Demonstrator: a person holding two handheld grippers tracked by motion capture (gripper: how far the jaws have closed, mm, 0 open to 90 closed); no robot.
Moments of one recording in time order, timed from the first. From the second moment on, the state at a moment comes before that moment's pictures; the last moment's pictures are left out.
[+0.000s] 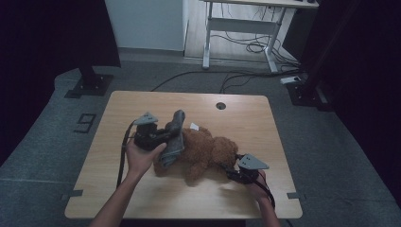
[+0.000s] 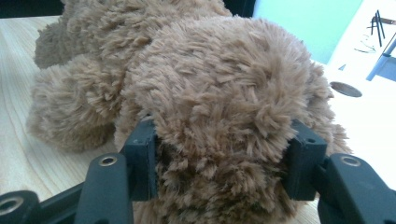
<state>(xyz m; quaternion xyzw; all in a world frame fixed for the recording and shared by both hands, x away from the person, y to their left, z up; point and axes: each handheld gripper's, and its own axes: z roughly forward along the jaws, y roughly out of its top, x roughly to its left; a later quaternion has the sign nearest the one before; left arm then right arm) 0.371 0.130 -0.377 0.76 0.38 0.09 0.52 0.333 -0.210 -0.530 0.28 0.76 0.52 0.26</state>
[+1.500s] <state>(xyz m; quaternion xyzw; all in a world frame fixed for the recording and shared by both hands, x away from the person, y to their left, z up) 0.373 0.012 -0.411 0.81 0.34 0.04 0.47 0.338 -0.210 -0.528 0.37 0.74 0.52 0.20</state>
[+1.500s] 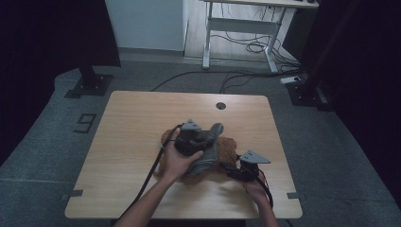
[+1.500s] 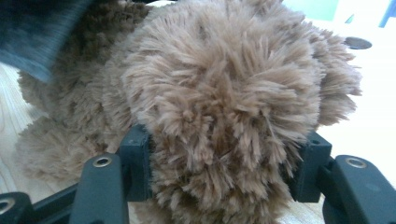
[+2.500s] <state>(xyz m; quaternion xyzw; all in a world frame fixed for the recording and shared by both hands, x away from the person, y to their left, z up) 0.387 0.093 -0.446 0.80 0.42 0.09 0.42 0.339 -0.214 -0.535 0.37 0.75 0.51 0.19</state>
